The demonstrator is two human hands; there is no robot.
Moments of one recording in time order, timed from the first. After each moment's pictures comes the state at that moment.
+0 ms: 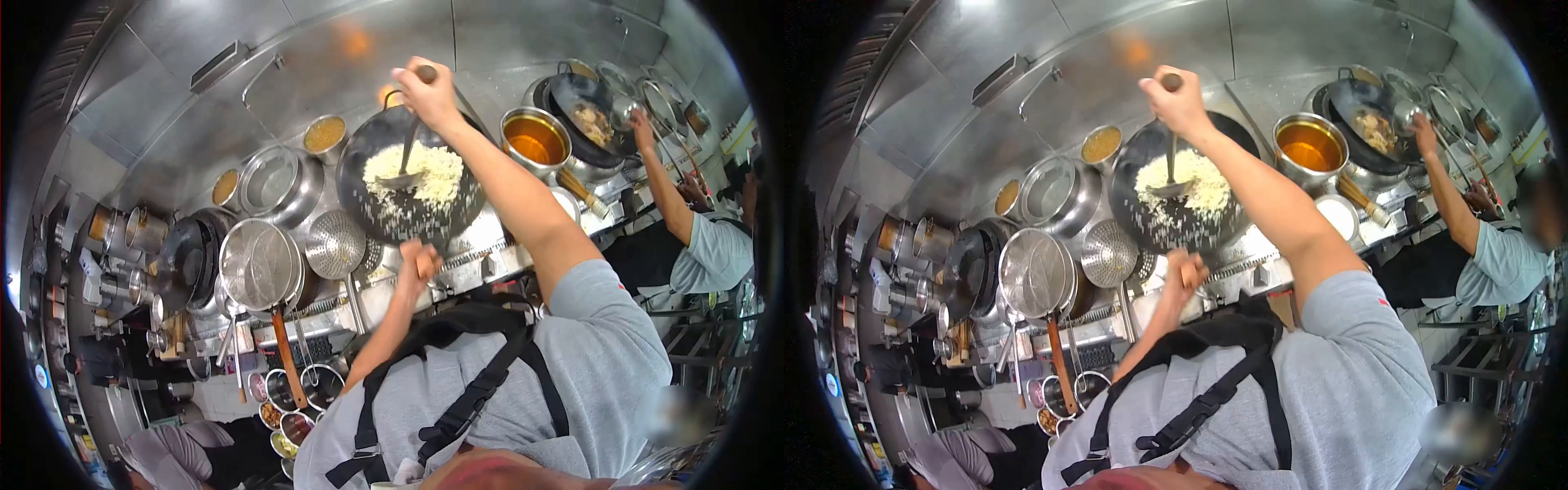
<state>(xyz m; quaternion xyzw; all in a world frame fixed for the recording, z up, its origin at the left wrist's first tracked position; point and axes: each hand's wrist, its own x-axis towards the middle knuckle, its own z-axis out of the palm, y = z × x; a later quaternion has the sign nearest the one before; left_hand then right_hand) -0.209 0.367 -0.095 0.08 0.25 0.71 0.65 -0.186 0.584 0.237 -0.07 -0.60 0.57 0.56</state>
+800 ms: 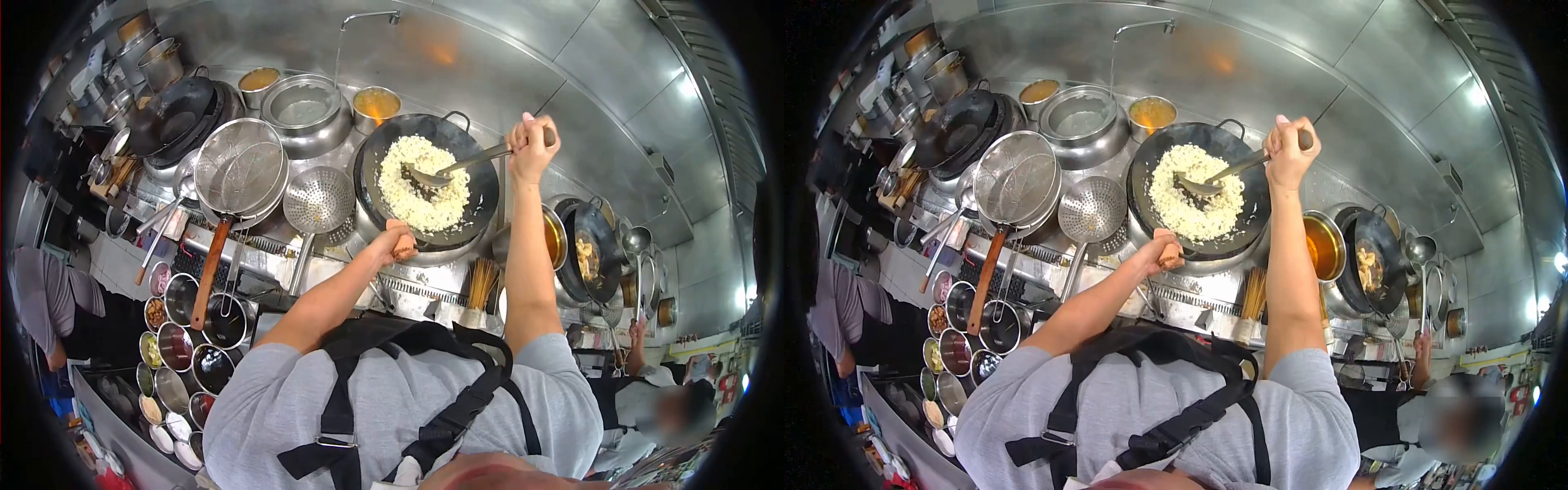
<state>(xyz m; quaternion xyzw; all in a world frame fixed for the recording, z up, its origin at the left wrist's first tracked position) -0.249 0.441 -0.098 -0.05 0.37 0.68 0.63 -0.182 0.601 0.236 0.01 -0.58 0.61 0.53</state>
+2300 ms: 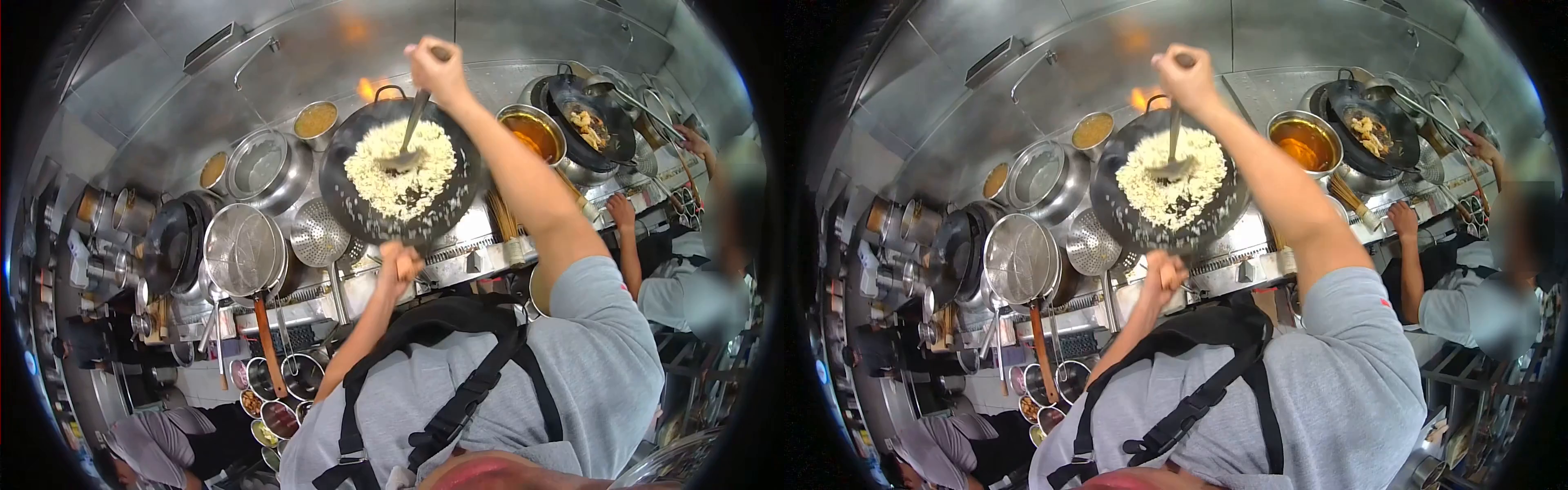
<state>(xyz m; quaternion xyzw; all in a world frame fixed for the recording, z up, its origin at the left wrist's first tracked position) -0.204 0.348 -0.080 0.00 0.32 0.71 0.63 -0.171 0.625 0.231 -0.05 -0.62 0.57 0.54</state>
